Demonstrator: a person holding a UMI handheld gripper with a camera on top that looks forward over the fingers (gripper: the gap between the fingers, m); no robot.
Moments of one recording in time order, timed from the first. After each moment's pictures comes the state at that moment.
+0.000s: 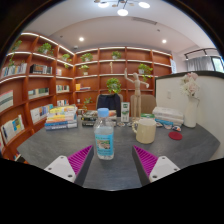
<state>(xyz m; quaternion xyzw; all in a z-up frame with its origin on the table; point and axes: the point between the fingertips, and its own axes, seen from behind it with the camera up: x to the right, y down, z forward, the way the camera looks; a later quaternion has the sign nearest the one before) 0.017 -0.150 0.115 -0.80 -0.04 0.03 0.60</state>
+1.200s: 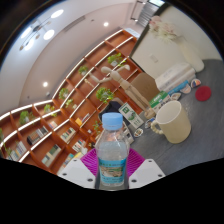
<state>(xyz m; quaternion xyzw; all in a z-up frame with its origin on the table) -0.048 0.021 0.130 -0.73 0.23 0.30 0.57</state>
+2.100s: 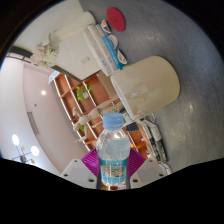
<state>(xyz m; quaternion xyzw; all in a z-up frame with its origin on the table) 0.021 0.074 0.168 -0.39 0.55 0.65 0.35</state>
